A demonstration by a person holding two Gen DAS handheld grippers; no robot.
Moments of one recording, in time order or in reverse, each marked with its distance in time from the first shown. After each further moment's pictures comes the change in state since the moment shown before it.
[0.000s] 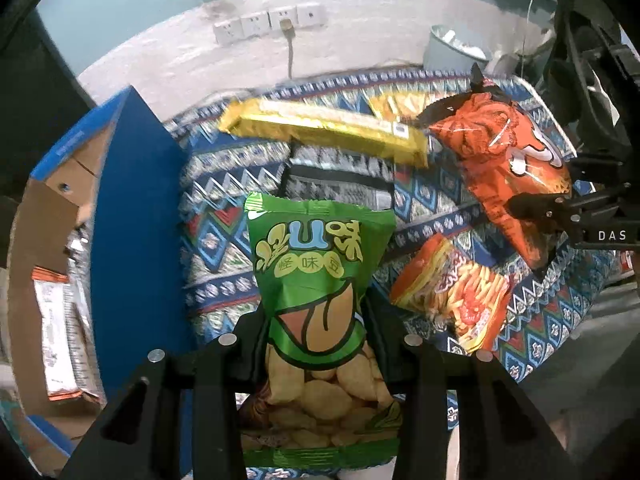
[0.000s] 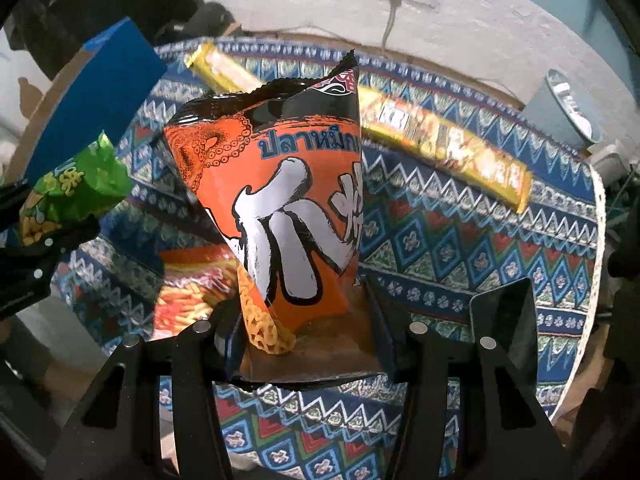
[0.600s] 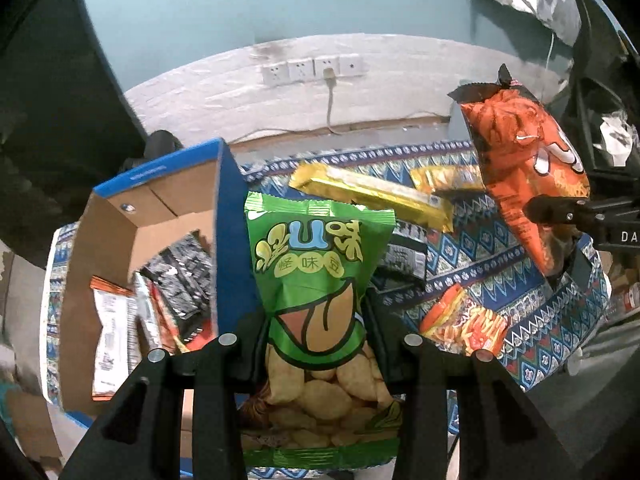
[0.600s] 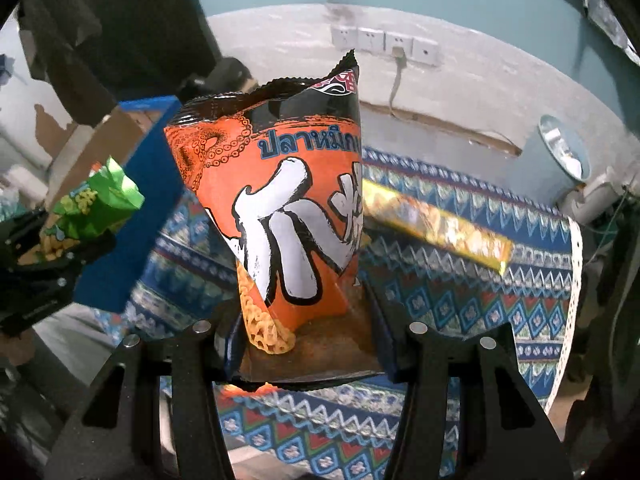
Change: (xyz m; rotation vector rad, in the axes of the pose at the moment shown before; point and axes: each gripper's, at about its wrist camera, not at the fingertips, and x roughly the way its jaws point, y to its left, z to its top) left arm -0.057 0.044 0.015 -0.084 -0.136 0.064; right arm -0.066 0.038 0.043 -0.012 -0.161 0.033
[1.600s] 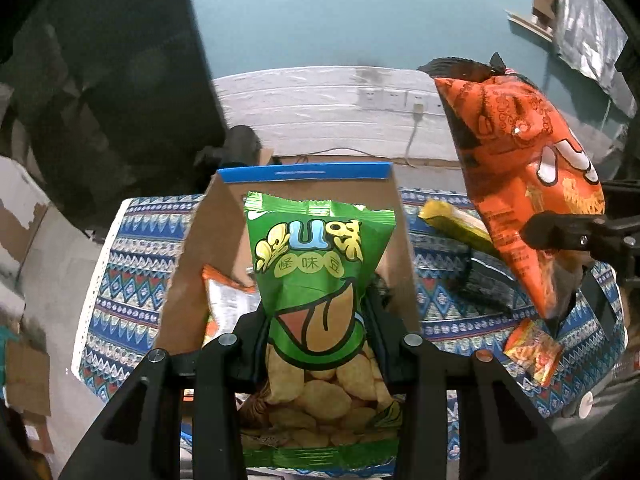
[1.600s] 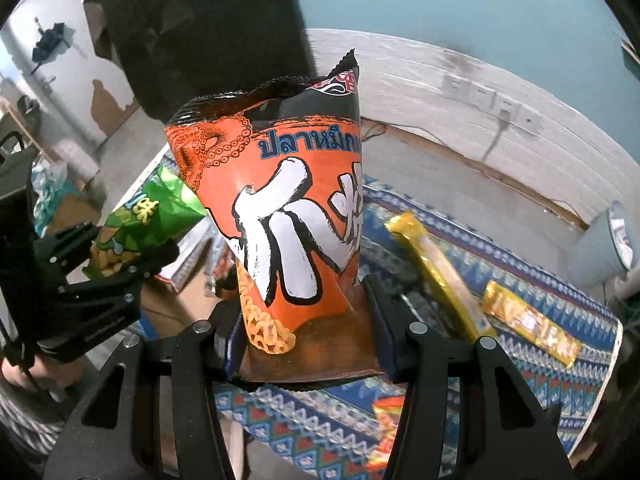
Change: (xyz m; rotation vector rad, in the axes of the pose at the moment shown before) left arm -0.031 0.136 -0.009 -0.192 -0.068 0.127; right arm 0.023 0.161 0.085 -0.168 -0.018 0.160
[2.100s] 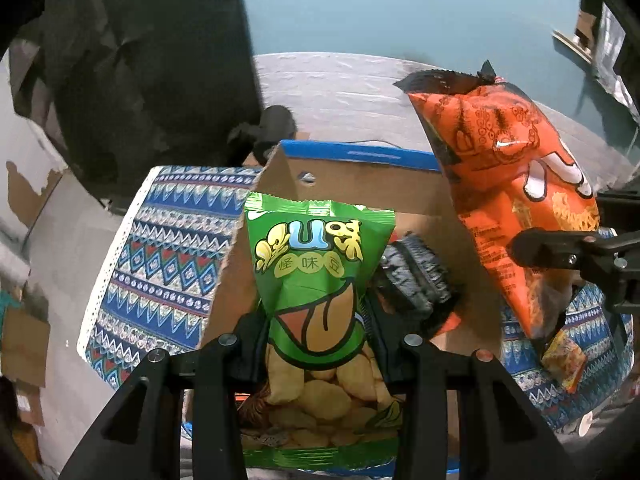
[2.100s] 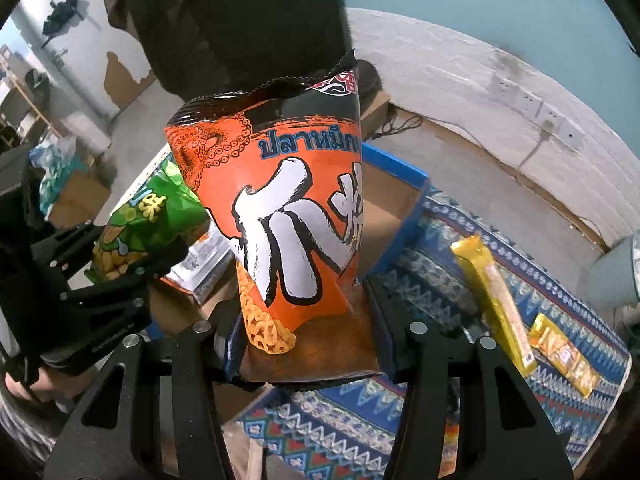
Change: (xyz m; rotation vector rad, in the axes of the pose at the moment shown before) left arm 0.022 0.063 -0.010 -0.109 0.040 0.053; right arm 0.061 0.054 0.033 -0.064 0.087 0.037
